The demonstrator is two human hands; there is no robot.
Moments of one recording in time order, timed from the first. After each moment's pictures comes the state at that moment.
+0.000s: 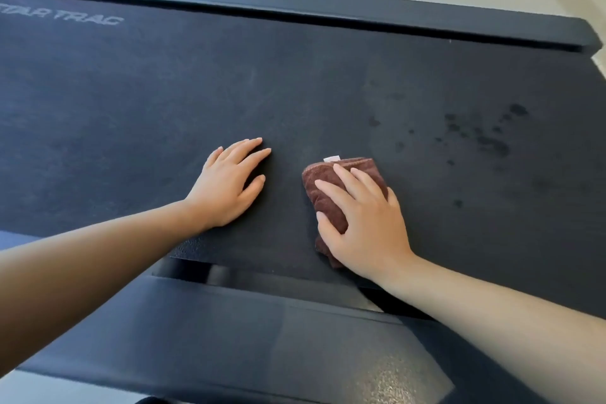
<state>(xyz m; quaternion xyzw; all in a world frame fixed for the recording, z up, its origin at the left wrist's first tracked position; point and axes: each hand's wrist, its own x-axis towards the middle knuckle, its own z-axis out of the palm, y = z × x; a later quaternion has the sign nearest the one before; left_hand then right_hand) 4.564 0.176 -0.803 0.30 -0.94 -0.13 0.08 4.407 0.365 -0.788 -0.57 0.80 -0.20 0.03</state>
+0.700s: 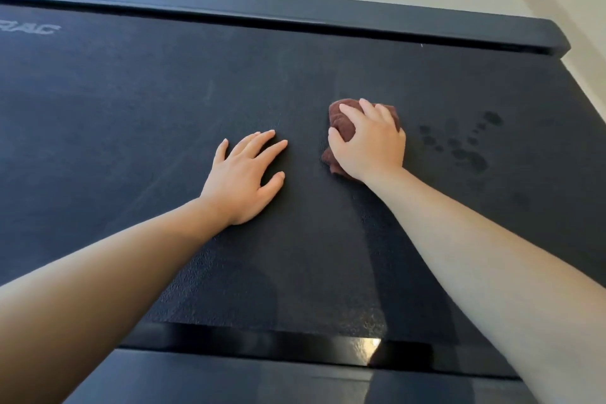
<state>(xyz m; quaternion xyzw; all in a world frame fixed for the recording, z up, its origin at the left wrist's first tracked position) 4.468 0.167 -0.812 0.29 -0.95 -0.11 0.08 4.269 0.263 -0.796 -0.41 0.89 -0.19 0.00</state>
